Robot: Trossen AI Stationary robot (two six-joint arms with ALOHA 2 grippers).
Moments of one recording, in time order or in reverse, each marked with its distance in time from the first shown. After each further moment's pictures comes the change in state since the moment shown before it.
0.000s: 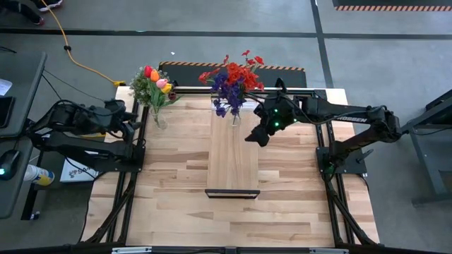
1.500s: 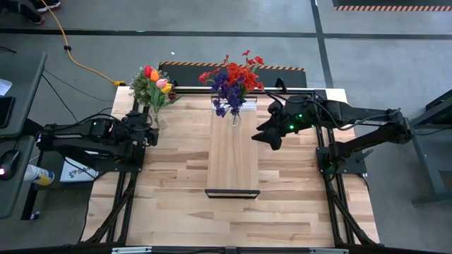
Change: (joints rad) left arm 0.000 0.001 -0.436 0.218 -0.135 -0.356; right arm 0.126 -0.163 0.000 0.053 0.180 0.022
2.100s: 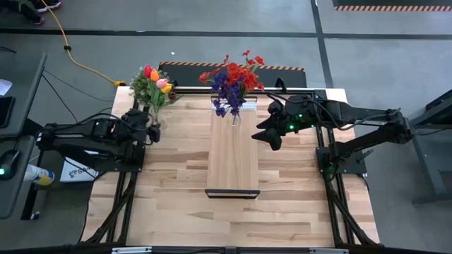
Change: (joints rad) left arm 0.000 0.035 0.000 0.052 -0.124 0.007; right arm 0.000 0.000 0.000 -0.001 0.028 -0.071
